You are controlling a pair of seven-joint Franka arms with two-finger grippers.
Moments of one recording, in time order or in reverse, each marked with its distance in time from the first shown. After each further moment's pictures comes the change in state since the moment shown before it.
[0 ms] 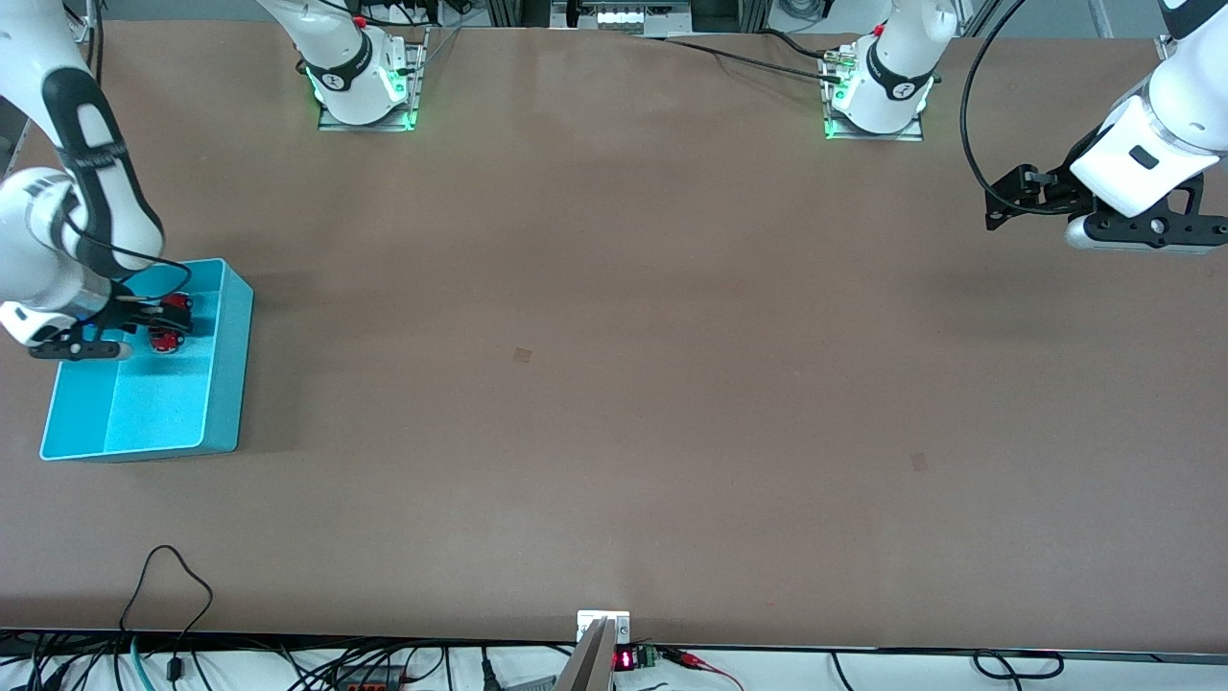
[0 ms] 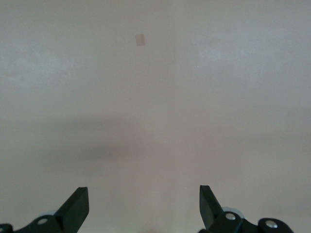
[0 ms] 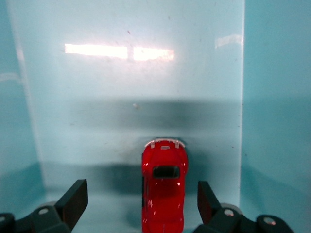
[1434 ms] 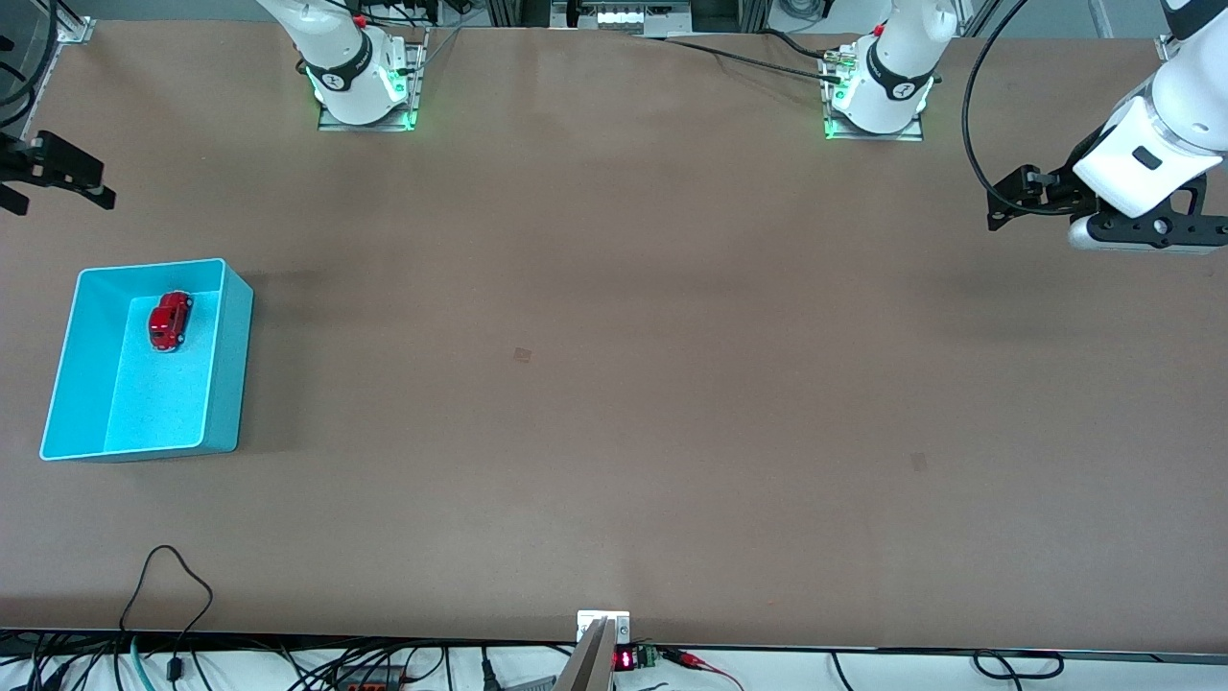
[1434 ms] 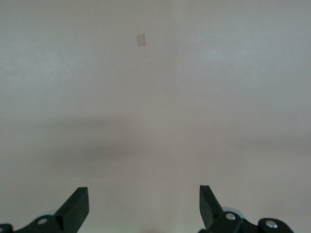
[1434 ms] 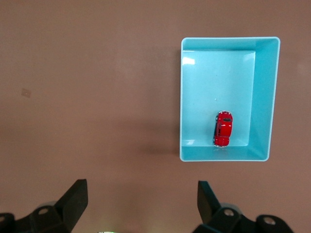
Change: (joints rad) left arm 0.003 0.000 0.001 0.000 0.000 0.000 0.000; right arm 0.066 -0.435 0.248 0.404 -0.013 -0.840 0.264
